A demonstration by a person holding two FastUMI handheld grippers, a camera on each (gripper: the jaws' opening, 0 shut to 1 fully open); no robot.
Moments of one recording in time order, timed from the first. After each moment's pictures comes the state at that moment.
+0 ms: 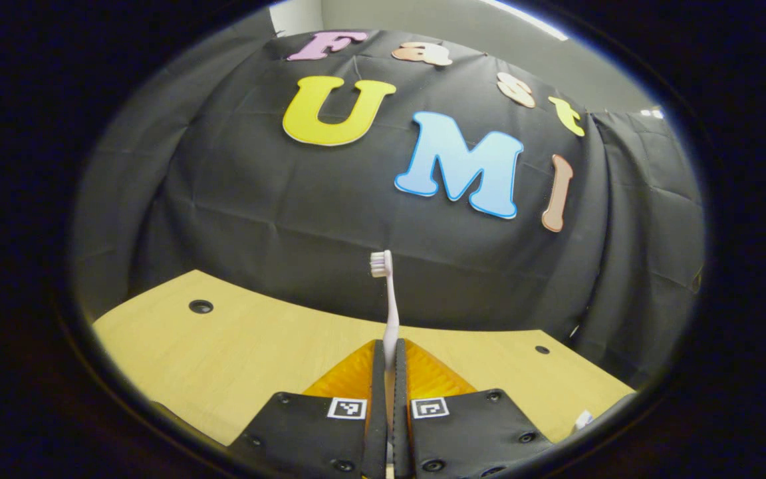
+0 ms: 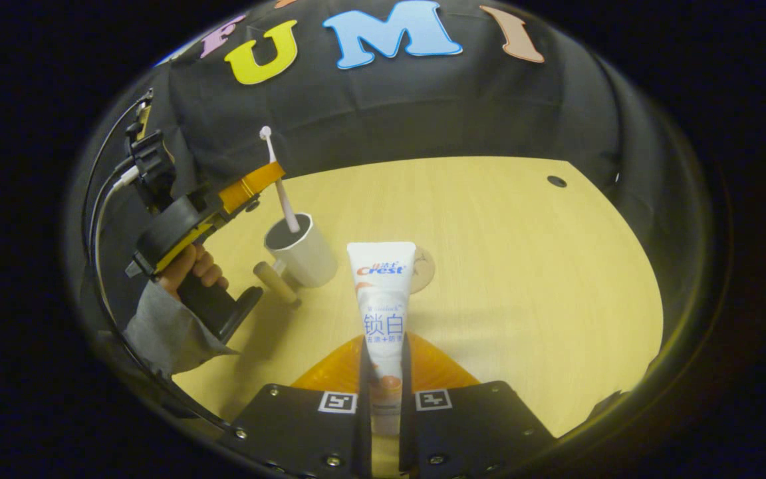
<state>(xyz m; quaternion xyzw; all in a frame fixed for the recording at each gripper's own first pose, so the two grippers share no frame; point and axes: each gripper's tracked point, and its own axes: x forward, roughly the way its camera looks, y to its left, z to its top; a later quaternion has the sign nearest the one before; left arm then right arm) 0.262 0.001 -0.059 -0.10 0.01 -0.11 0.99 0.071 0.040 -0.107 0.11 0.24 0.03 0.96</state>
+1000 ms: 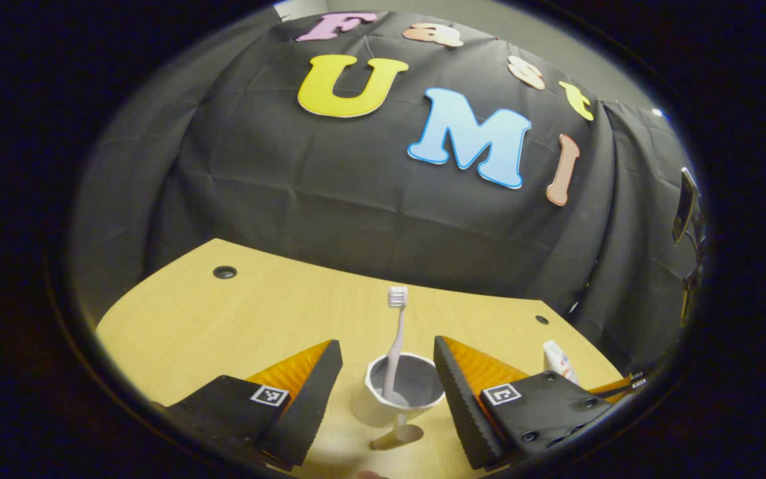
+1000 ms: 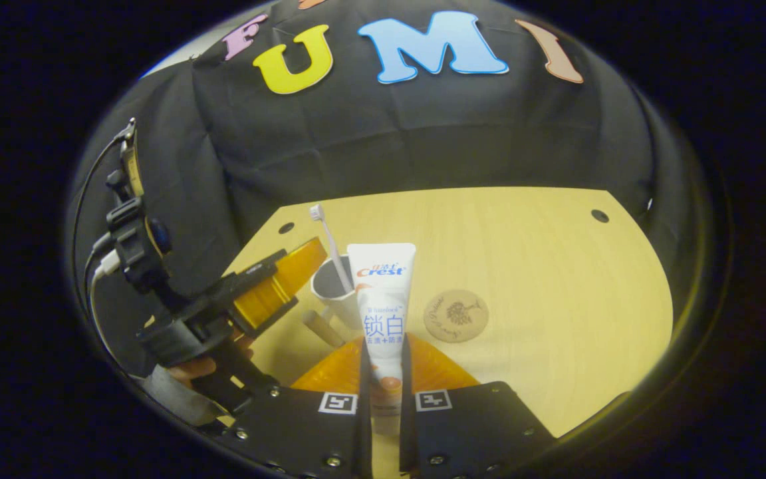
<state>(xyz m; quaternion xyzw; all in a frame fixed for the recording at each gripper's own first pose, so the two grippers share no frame) 0.193 0.032 -0.093 -0.11 0.10 -0.09 0.99 0.123 0.091 -0.048 0.09 0.18 0.08 0.98</state>
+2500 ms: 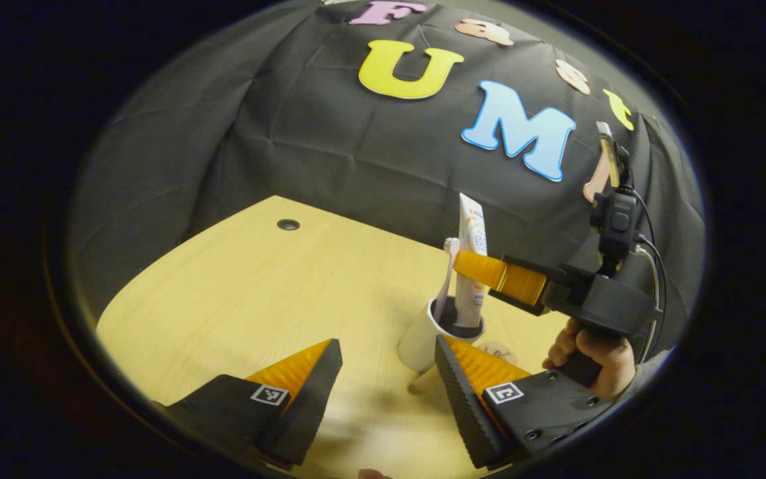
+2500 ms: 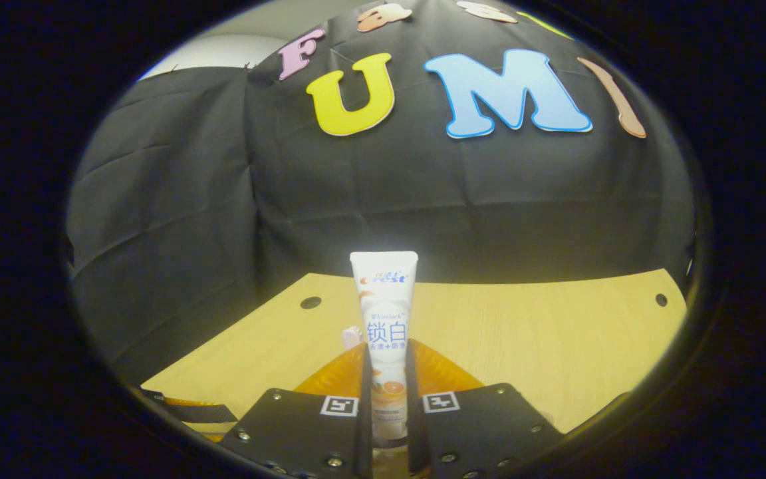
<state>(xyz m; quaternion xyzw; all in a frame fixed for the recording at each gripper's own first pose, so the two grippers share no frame) 0.115 0.090 -0.127 -0.16 0.16 -0.01 0.97 0.268 0.162 0.023 0.04 0.01 0.14 0.99</state>
